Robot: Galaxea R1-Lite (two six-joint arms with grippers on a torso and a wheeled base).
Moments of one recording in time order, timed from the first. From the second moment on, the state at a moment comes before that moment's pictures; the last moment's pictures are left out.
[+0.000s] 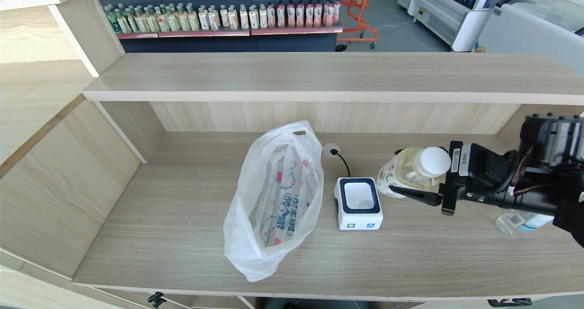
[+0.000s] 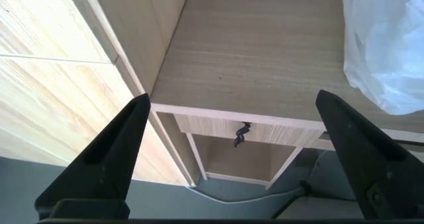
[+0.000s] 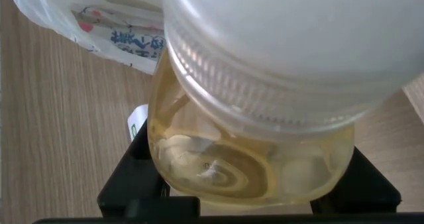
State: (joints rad) left arm 0.00 0.00 0.00 0.05 0.13 0.02; right arm 0.19 1.64 -0.69 -0.71 0.76 -1.02
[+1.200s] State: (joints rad) left arm 0.00 0.00 0.00 0.05 0.13 0.02; right arm 0.21 1.96 -0.80 -0.84 0.84 -1.22
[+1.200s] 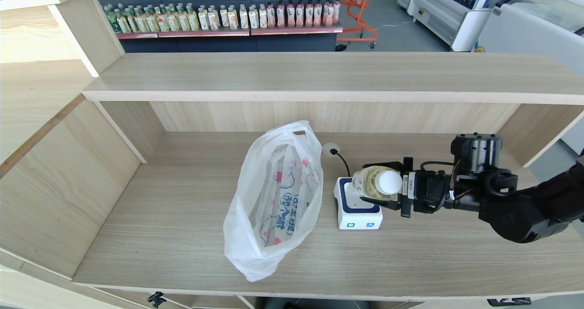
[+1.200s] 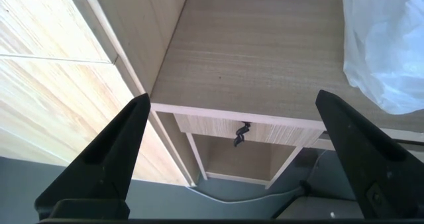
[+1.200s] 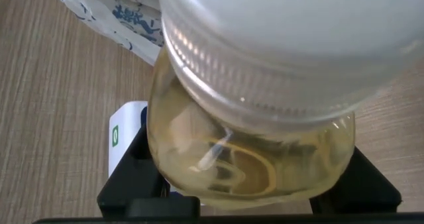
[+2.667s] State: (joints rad) left arm 0.00 0.00 0.00 0.05 0.13 0.02; right arm 0.49 1.99 -0.93 -0.95 0.40 0.00
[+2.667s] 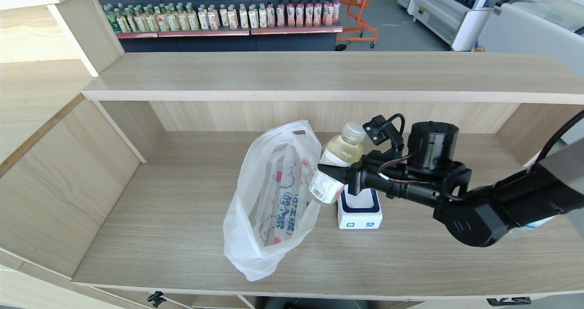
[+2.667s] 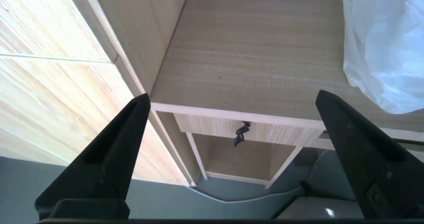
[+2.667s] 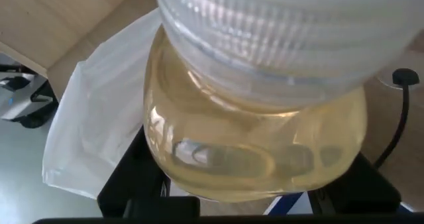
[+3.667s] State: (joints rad) left arm 0.00 0.00 0.00 0.05 0.13 0.02; right arm 0.65 2.37 -1.24 -1.03 0.42 -0.19
